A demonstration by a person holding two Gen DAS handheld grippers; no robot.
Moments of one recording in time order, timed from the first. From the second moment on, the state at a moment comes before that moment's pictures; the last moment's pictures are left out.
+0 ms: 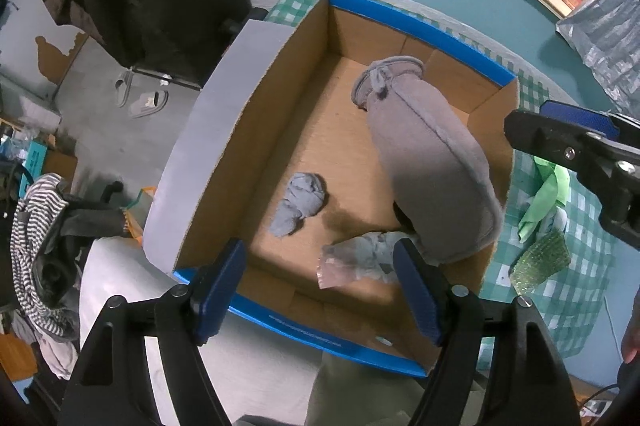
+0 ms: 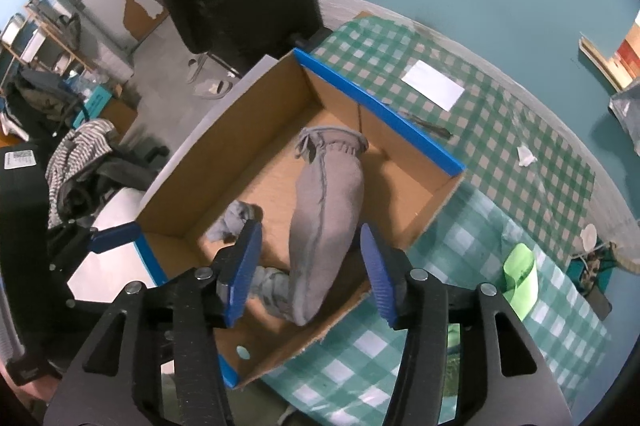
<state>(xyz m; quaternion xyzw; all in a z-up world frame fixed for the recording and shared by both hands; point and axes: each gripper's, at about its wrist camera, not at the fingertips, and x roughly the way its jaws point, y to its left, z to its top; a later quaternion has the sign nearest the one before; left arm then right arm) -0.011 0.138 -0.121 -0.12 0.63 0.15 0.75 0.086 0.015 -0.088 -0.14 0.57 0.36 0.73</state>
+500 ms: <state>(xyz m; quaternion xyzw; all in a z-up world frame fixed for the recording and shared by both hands) -0.002 0.106 -0.114 -0.11 0.63 0.12 0.76 0.088 -0.035 -0.091 -0.12 0.58 0.32 0.74</state>
